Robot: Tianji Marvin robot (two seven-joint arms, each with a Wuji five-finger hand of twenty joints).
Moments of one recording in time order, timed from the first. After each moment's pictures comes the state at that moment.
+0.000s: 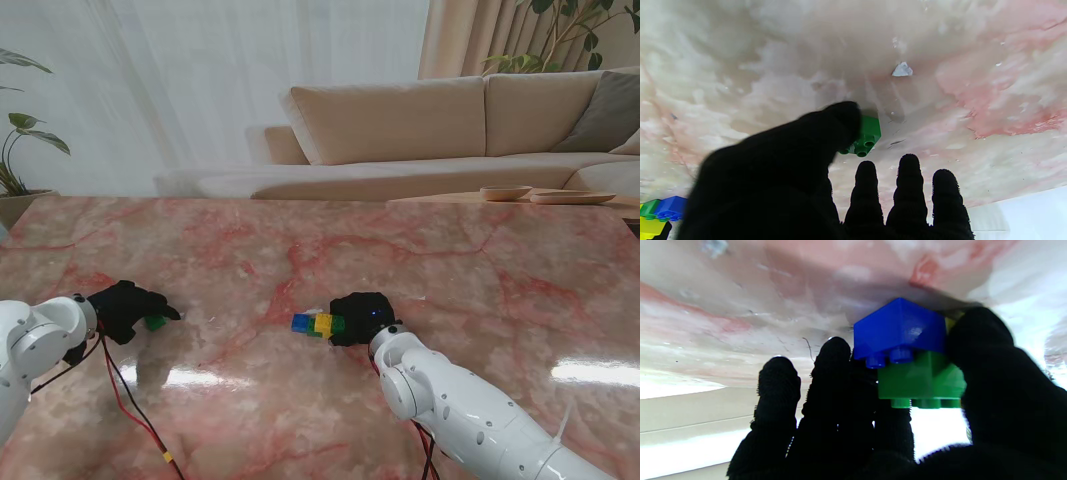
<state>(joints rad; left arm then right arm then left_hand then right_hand) 1.44 -0.94 -1.45 -1.38 1.16 -0.49 -0.48 -1.21 -1.12 0.64 -1.23 -0.88 0.23 -0.20 0.82 -0.58 1.06 -0.08 0.19 -0.22 0.32 0.22 0.21 -0.02 0.22 0.39 0.17 0.10 0.29 0.62 -0.07 0.08 0.39 0.72 0.46 -0.64 0.74 -0.22 0.67 -0.17 0.83 0.83 0.86 -0.20 0.74 0.84 0.83 -0.20 1.02 0.82 0.57 -0.09 1.40 0.85</state>
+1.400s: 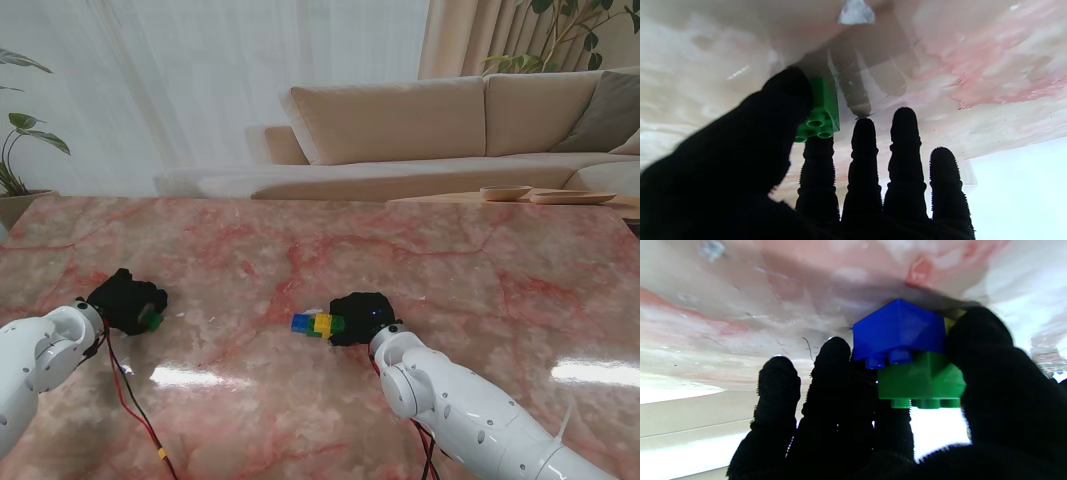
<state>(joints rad) 1.33 -0.94 -1.29 -1.10 1.23 -0.38 0.02 -1.21 -1.12 0.64 -1.24 -0.87 0.22 -0.19 0.65 -0.69 0.91 -0.22 0.42 -0.23 1.04 0.59 0.60 -0.04 0.54 0.77 0.60 0.07 0.54 0.78 0.00 0.09 0.91 0.63 0.46 -0.64 0.74 -0.22 0.67 -0.17 0.83 0.83 0.85 -0.20 0.74 0.85 0.83 -0.20 1.02 0.82 0.57 -0.09 1.40 0.84</state>
